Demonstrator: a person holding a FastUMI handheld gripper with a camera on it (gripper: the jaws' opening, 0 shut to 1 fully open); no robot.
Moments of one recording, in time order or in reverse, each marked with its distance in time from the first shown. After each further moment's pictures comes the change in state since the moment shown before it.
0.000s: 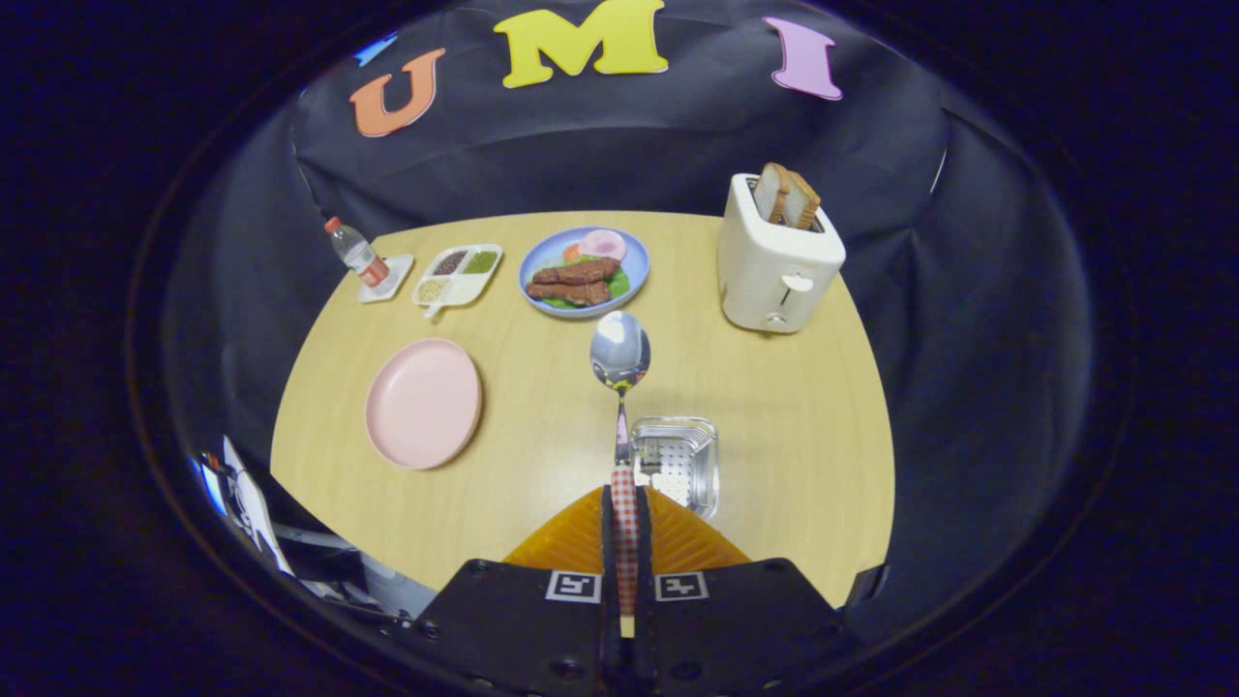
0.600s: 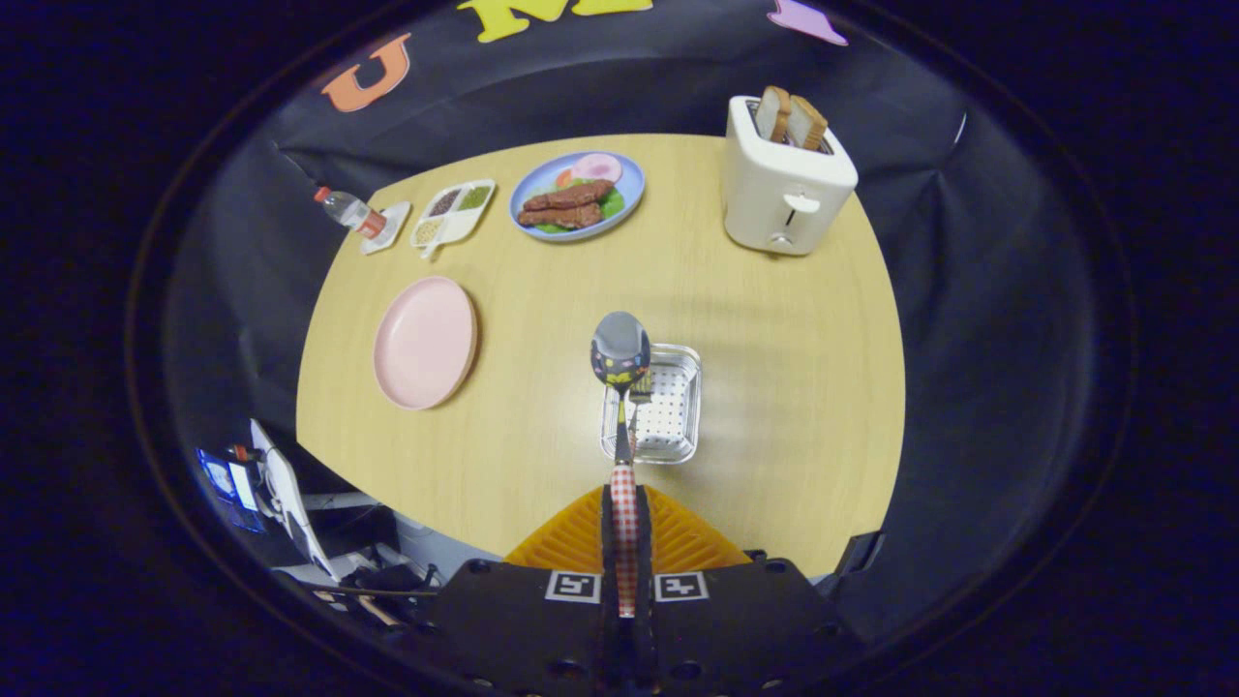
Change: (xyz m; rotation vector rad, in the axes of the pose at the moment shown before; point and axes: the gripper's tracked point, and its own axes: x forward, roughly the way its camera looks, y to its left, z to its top) arm 0.000 -0.016 -0.028 0.042 0.314 0.082
